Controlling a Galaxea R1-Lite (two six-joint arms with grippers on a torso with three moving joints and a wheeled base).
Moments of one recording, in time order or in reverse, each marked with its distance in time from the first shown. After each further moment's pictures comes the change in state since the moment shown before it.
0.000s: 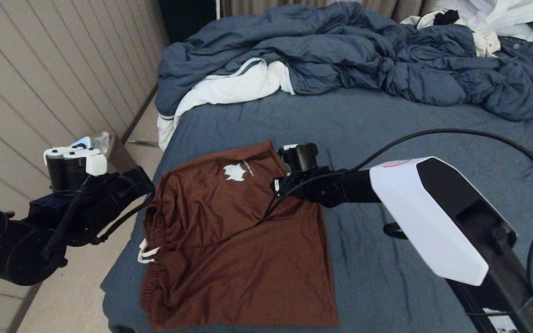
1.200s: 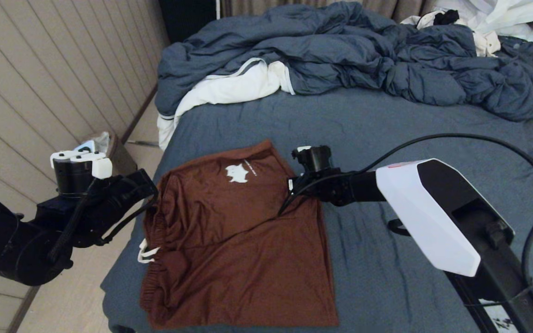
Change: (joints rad) left arm 0.000 0.030 0.004 -0.029 0.005 -0.001; right arm -0.089 0.039 -0.010 -0.028 0.000 -0.037
